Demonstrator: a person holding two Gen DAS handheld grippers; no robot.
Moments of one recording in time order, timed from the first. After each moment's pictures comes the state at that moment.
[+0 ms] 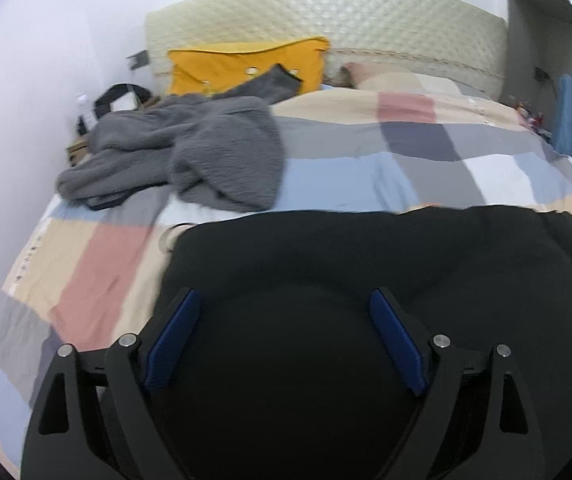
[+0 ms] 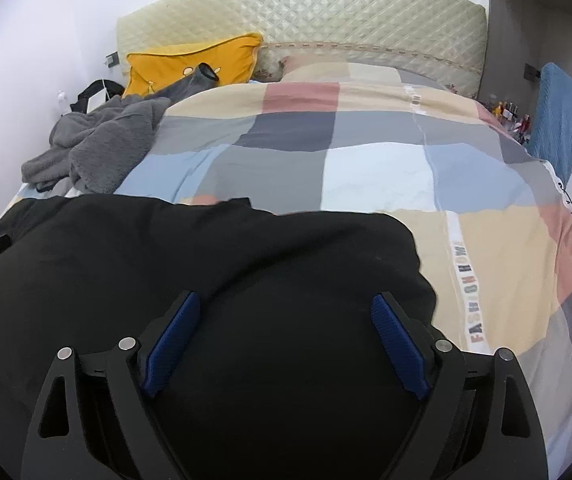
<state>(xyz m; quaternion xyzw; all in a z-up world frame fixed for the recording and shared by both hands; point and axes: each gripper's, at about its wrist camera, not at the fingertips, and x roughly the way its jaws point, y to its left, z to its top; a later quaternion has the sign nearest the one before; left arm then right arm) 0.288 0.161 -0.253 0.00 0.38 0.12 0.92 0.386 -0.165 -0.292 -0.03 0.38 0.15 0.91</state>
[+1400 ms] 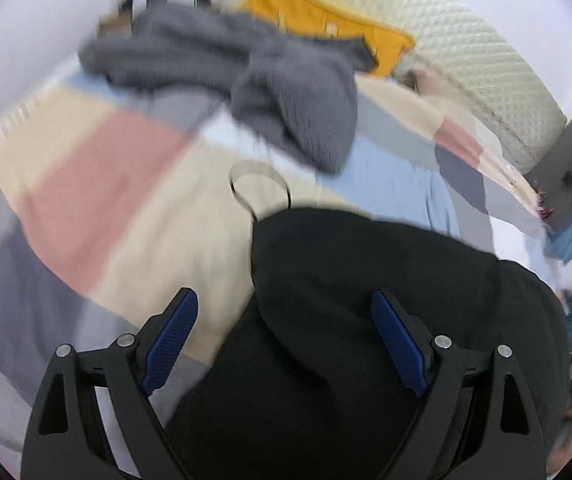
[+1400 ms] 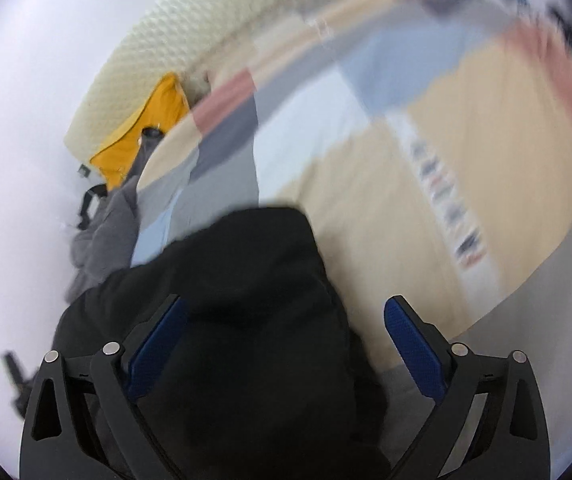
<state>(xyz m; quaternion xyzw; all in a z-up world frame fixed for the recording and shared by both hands) 0.289 0.275 -0.295 -0.24 0.43 0.11 0.86 0.437 -0.284 -0.350 0.27 0.47 0.17 0.82</state>
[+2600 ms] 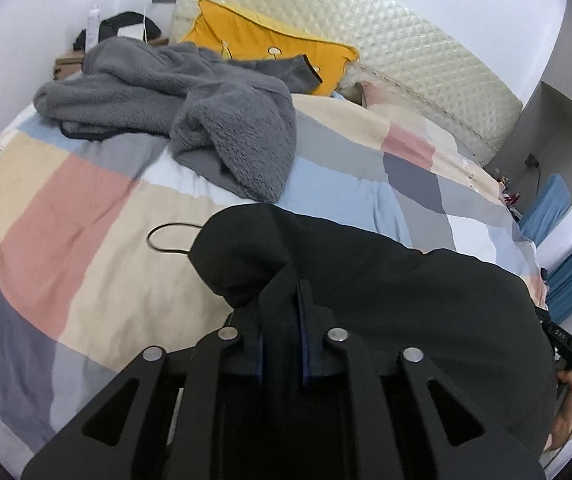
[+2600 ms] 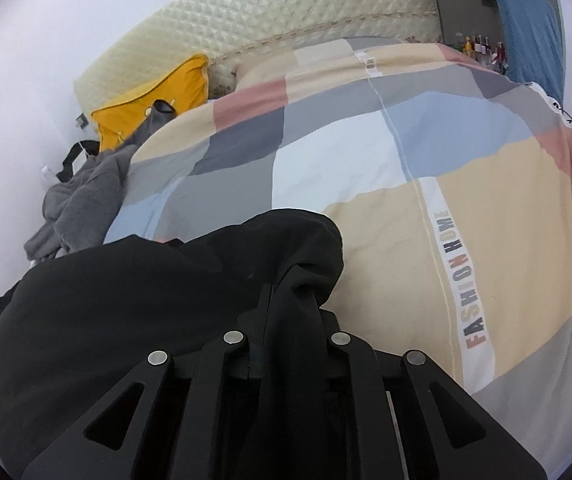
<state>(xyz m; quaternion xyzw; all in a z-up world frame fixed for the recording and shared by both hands) 0.291 0.242 -0.258 -0.19 0.37 0.06 0.91 0.433 -0.244 -0.306 0.11 0.39 0.13 0.90</state>
